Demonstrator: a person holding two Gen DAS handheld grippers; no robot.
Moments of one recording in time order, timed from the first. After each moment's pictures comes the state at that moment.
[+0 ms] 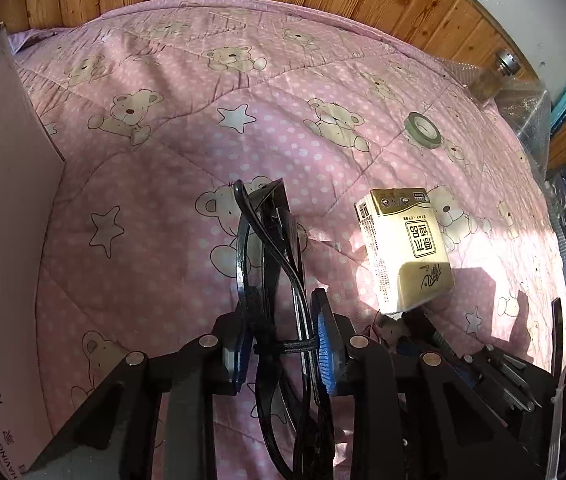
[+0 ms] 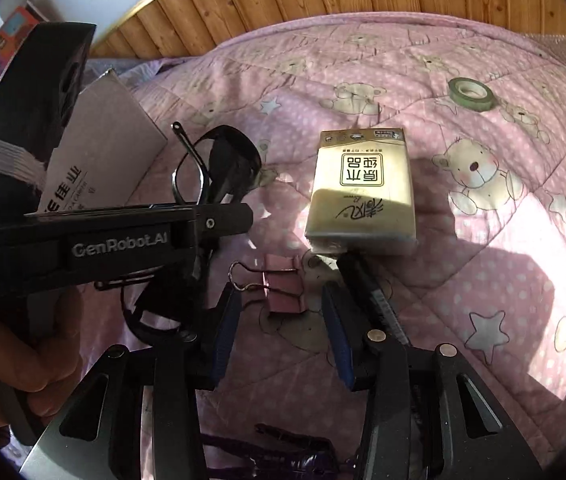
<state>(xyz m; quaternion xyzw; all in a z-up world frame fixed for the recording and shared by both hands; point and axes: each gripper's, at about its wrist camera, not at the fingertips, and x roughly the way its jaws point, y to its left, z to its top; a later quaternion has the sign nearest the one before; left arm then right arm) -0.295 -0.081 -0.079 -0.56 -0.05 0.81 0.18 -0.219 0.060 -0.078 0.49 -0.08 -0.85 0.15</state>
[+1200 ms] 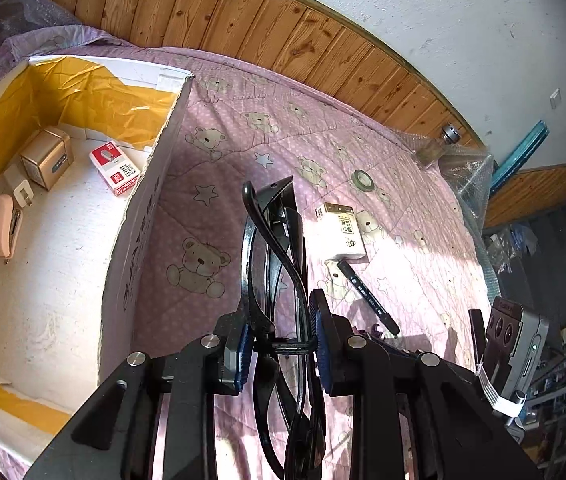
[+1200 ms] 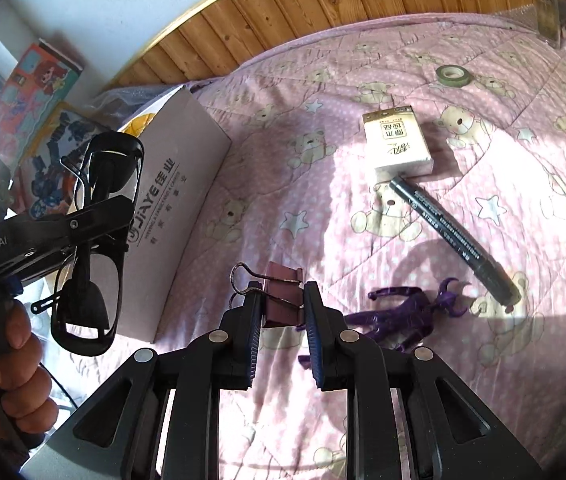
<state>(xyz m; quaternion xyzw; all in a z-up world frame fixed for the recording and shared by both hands) -0.177 -0.183 0.028 -0.49 -0.16 0.83 0.20 -0.117 0.043 -0.027 0.47 -0.17 -0.85 0.16</state>
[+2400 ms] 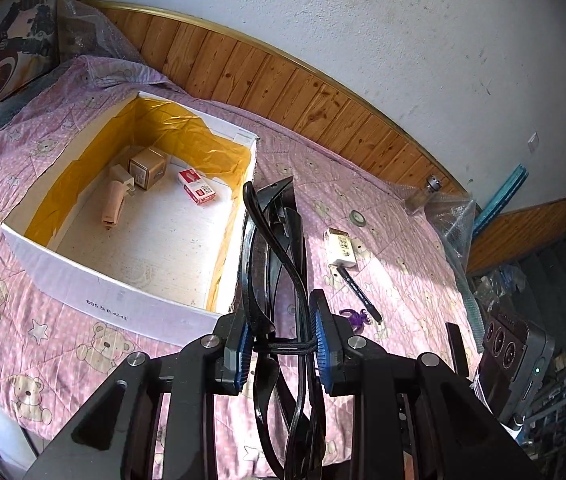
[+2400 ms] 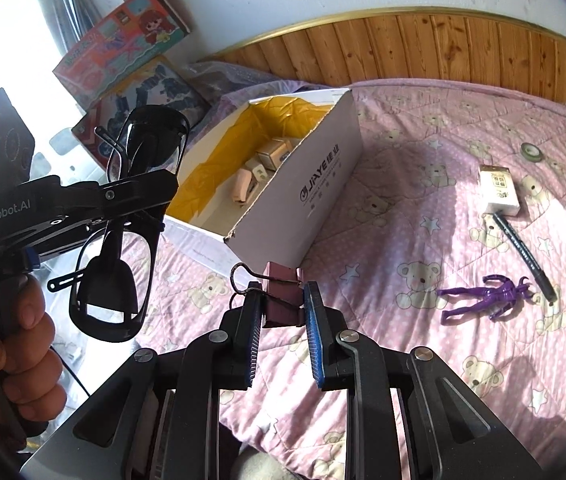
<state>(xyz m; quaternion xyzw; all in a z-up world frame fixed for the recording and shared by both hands) -0.054 -0.277 0.091 -0.40 -0.20 0.88 0.17 -0.032 -0.071 0.042 0.41 -0.08 -0.87 0.26</state>
